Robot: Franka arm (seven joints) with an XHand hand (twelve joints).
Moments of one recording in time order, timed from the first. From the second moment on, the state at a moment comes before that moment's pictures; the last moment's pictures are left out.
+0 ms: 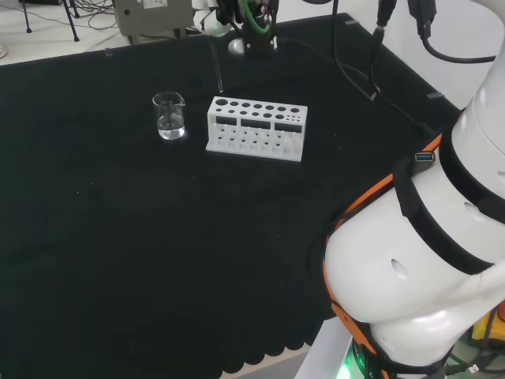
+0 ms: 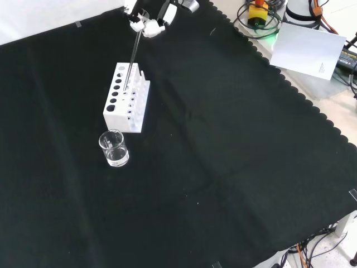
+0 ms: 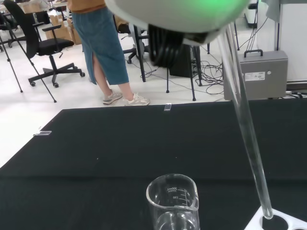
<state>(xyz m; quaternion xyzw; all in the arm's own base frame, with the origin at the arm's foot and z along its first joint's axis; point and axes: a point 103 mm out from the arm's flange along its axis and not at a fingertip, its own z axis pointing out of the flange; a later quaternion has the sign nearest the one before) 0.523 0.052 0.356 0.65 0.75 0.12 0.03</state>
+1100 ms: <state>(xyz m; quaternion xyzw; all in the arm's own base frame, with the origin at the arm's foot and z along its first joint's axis) 0.554 0.095 0.372 0.61 0.78 0.14 0.02</state>
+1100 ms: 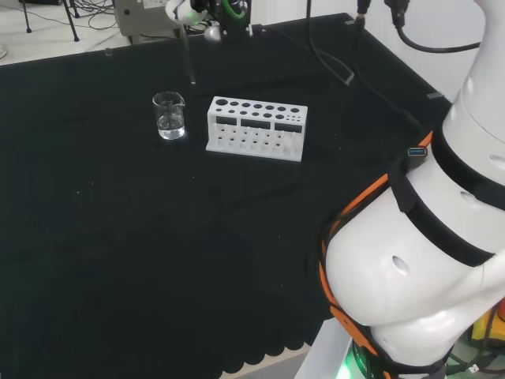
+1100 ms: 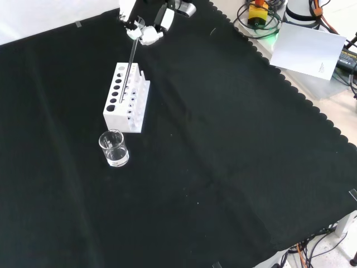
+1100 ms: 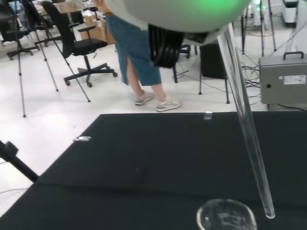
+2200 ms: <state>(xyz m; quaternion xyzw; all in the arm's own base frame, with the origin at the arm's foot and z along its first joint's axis) 0.605 0.144 0.343 0.55 0.82 0.14 -0.02</state>
